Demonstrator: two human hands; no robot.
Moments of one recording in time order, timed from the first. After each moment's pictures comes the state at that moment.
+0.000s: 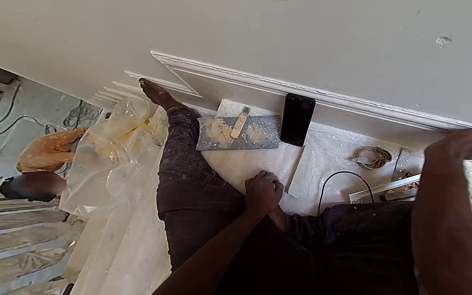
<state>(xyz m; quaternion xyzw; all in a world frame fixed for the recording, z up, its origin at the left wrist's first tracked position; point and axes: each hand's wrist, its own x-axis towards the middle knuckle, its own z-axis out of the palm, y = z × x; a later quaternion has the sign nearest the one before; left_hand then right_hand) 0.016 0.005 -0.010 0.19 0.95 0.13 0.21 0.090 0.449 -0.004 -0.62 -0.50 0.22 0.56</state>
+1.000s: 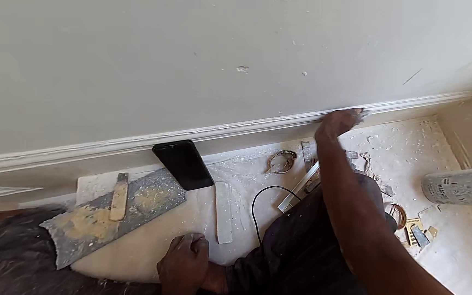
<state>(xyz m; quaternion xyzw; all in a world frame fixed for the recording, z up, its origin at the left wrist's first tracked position) 0.015 -0.003 -0.031 0.26 0.94 0.16 0.15 0.090 0.454 0.027 -0.71 -0.43 0.26 0.49</state>
